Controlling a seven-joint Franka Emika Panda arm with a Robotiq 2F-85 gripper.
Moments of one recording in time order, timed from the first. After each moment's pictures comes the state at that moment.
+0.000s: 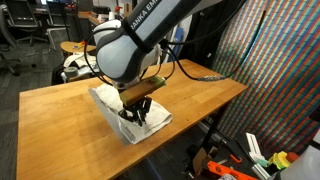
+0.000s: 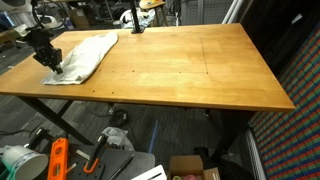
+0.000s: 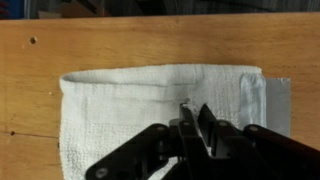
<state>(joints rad) 0.29 0.31 0.15 -2.13 -0.14 2.09 0.48</state>
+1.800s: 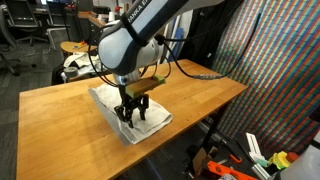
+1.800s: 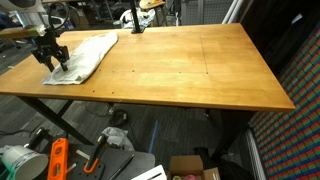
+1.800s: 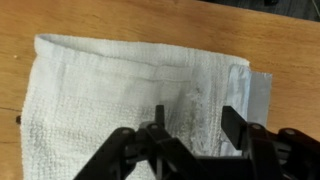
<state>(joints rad) 0.24 0.34 0.16 -2.11 -0.01 2.15 0.19</state>
